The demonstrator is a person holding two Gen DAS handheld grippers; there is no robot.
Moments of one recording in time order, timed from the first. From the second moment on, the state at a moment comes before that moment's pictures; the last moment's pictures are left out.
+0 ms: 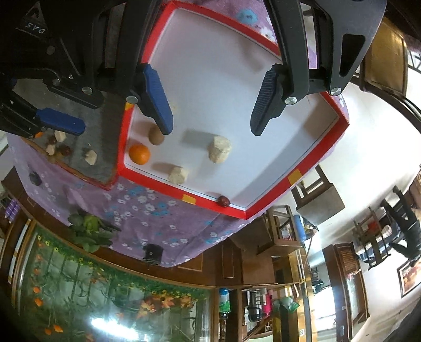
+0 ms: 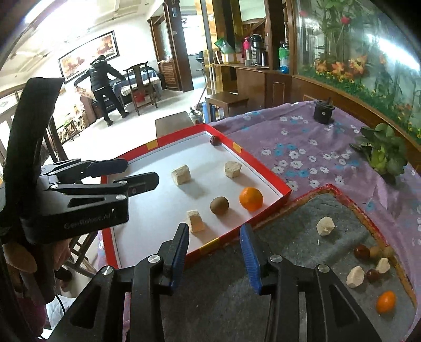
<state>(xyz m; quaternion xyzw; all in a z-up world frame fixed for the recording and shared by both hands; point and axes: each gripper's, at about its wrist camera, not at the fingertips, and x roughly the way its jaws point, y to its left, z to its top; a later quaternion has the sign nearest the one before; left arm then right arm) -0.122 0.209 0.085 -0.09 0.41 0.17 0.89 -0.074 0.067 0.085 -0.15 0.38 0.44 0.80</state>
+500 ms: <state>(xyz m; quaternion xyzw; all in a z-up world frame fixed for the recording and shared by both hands) -0.107 0.175 0.103 -0.09 0.40 0.12 0.91 -0.071 0.003 0.079 -0.12 0.39 0.39 0.83</state>
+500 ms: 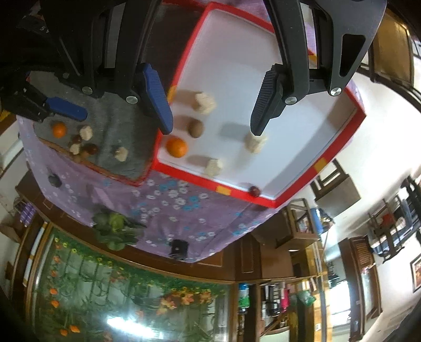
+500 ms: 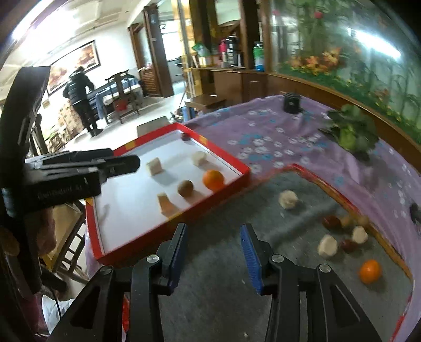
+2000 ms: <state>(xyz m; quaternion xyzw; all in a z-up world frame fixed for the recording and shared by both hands) 0.049 0.056 0.031 0.01 0.49 -0.02 0.87 -0.037 -0.171 0.059 -0.05 0.41 0.27 0.87</state>
